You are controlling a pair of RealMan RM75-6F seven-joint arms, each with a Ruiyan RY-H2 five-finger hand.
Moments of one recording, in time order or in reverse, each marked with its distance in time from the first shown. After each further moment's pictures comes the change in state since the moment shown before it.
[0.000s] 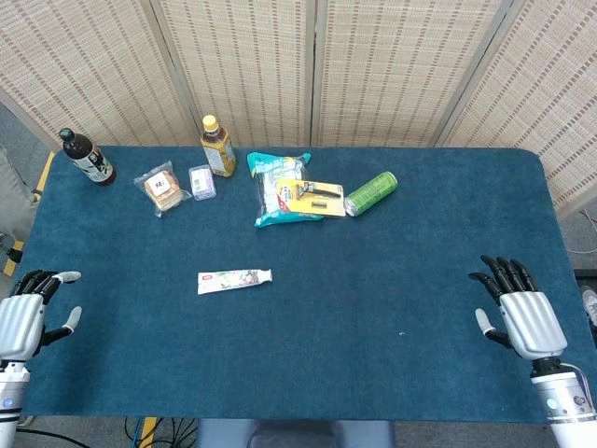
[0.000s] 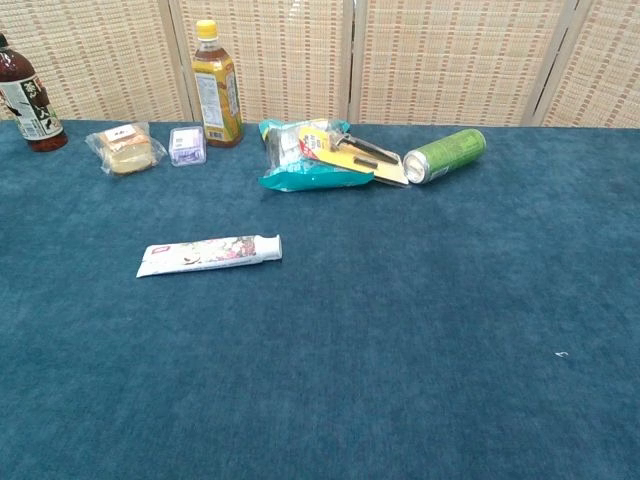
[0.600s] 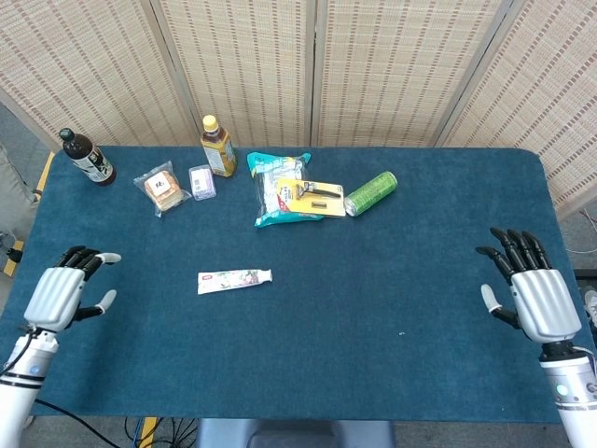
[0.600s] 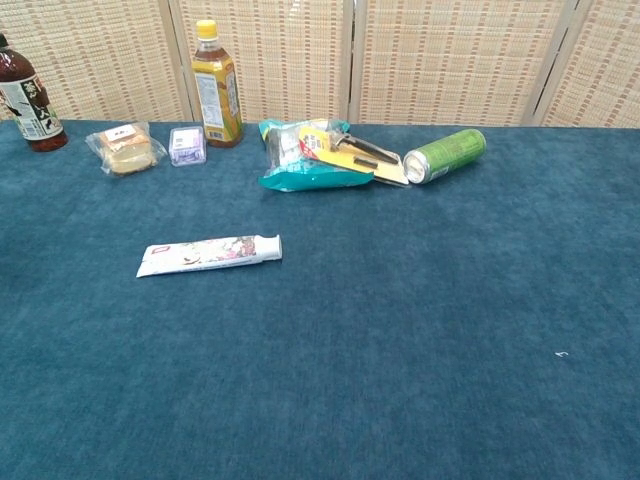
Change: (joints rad) left arm -0.168 0.034 -0.046 -0.023 0.031 -0.216 -0.011; right arm 0.028 0.061 0.084 -0.041 -0.014 0.052 0.037
